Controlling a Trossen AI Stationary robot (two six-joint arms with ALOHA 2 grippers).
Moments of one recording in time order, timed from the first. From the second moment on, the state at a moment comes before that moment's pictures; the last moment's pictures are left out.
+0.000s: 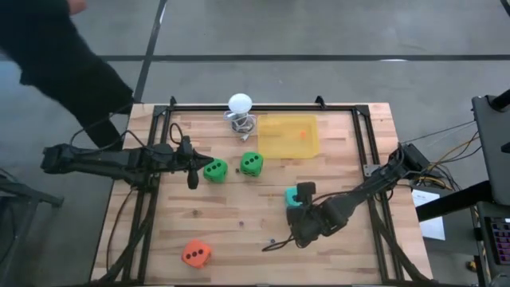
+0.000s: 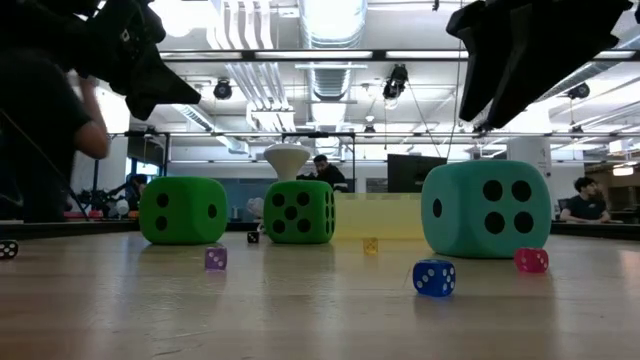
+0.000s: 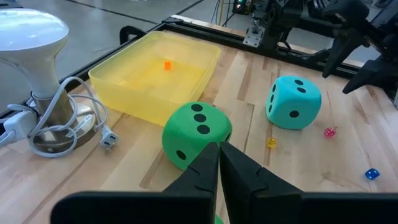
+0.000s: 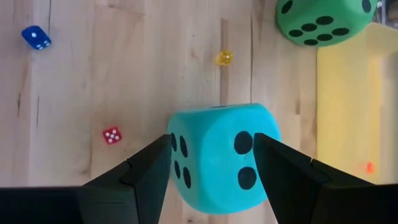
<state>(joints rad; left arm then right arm) 0.00 0.66 0.39 -0.11 -0.23 -0.24 0.55 1.75 1.33 -0.99 0.49 0.46</state>
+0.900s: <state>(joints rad) 0.00 0.73 0.43 -0.08 -0.20 -0.22 0.54 1.75 1.22 -0.98 0.58 0.52</state>
